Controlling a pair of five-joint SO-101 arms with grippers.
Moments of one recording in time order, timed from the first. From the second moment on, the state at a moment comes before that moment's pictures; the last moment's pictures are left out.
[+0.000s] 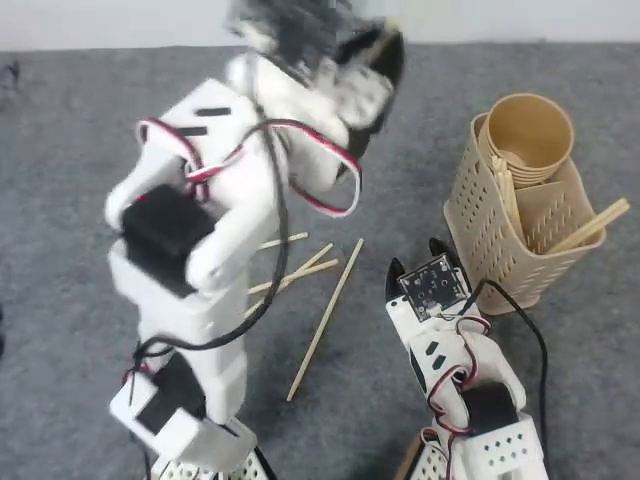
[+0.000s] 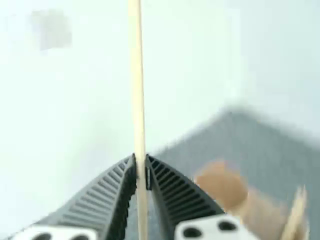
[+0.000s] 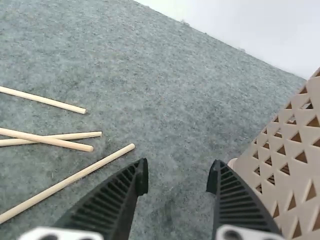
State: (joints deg) left arm 31.6 2.6 -63.2 82.7 3.5; right arm -20.2 -103.6 95.5 43.2 14.8
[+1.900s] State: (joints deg) left arm 42.3 34.9 -74.9 83.8 27.7; right arm -20.2 -103.6 95.5 43.2 14.8
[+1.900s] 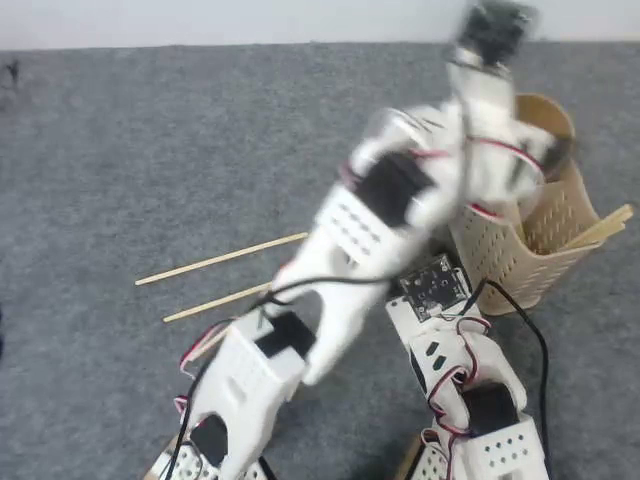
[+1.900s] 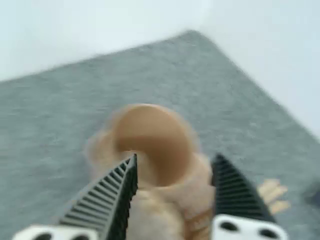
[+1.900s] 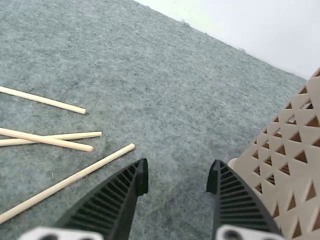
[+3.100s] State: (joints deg) left arm -11.4 34.9 -21.6 96.8 -56.9; right arm -20.2 -103.6 95.5 43.2 14.8
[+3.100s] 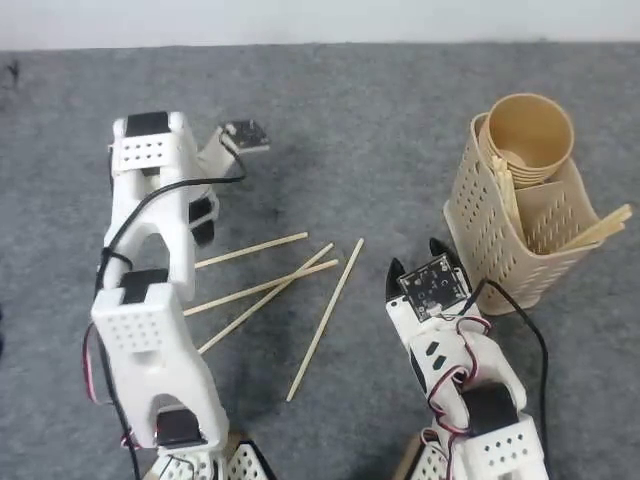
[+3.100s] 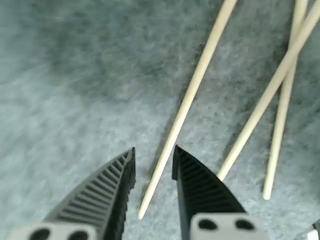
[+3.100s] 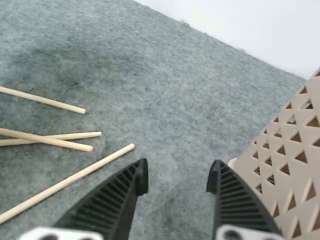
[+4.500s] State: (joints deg) left arm 6.5 24.2 -41.1 99.0 -29.1; right arm -18.6 -103.6 95.5 41.8 14.8
